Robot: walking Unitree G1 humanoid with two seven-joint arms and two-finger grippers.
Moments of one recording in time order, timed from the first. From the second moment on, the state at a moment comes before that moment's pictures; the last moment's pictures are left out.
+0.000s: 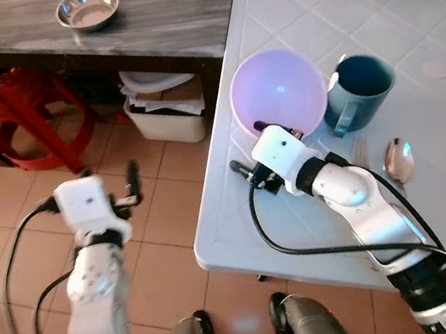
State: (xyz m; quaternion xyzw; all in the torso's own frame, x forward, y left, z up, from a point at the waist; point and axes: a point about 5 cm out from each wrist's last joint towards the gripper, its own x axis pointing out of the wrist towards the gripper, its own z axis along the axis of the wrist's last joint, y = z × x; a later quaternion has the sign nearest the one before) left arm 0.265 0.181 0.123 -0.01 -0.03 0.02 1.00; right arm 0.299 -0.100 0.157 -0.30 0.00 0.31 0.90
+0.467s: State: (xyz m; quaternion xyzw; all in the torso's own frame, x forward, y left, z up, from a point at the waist) left arm 0.253 0.169 0.106 -0.04 0.01 0.02 1.00; right arm 0.297 -0.101 0.157 -0.36 0.00 0.31 0.88
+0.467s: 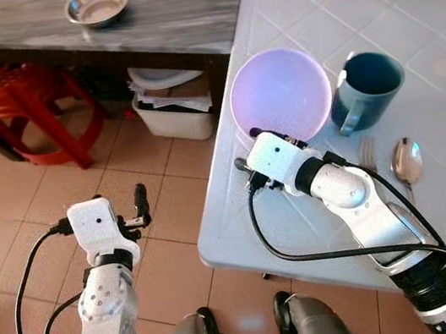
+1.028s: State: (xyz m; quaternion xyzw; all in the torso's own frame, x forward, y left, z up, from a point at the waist) left arm 0.273 0.166 0.120 -0.05 -0.01 0.00 1.00; right arm 0.299 -0.098 0.158 -0.40 0.00 0.32 0.86
